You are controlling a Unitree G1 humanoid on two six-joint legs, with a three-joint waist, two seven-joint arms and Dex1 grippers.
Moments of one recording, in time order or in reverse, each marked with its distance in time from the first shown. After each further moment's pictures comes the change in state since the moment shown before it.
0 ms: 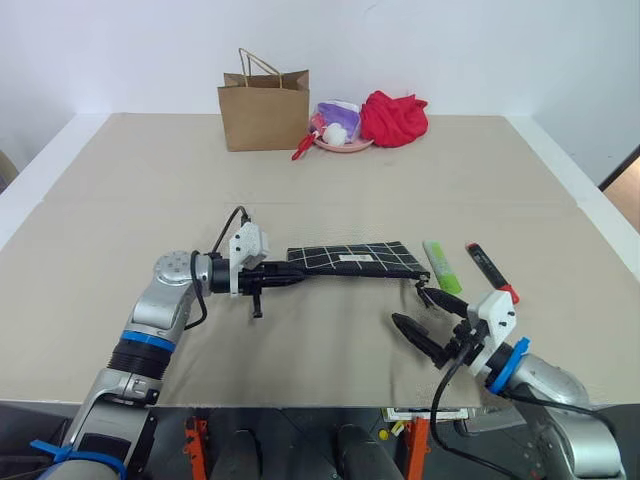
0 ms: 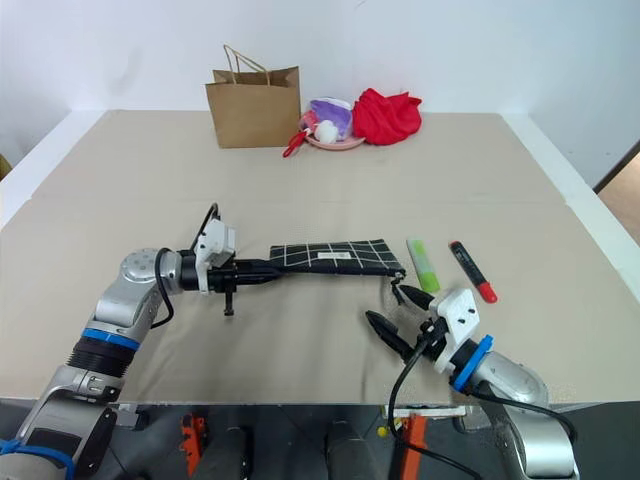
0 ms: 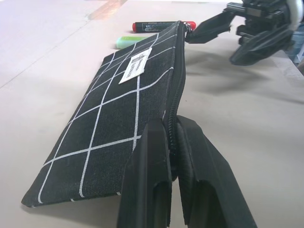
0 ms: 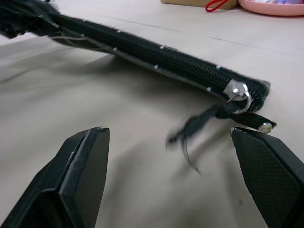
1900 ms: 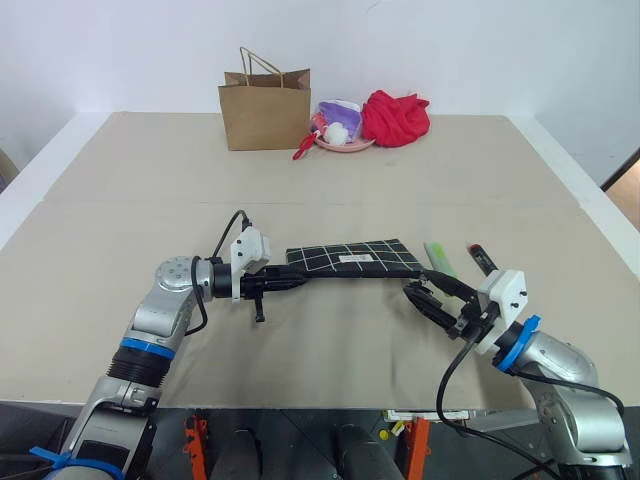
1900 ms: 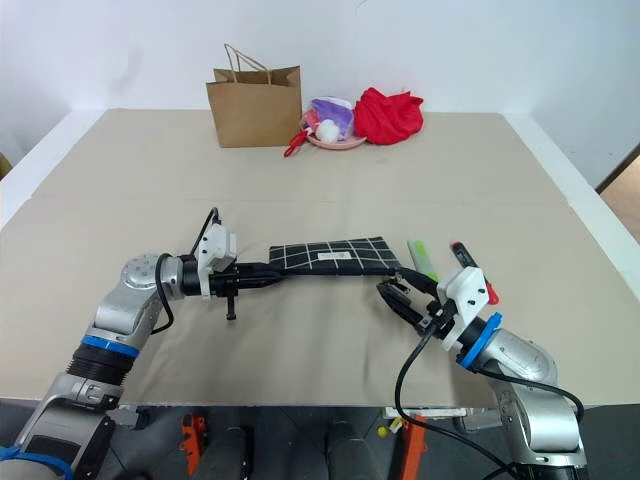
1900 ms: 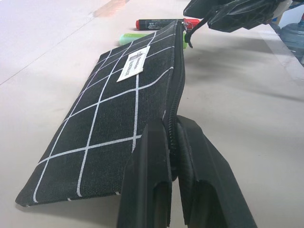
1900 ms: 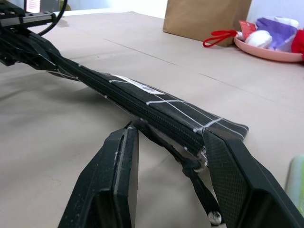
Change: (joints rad) left arm 0.039 -0.001 -0.009 -0.048 0.001 0.002 0.044; right arm -0.086 -0.043 -0.018 0.036 0.007 -0.071 0.060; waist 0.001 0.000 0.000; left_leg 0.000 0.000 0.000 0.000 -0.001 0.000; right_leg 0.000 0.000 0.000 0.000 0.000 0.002
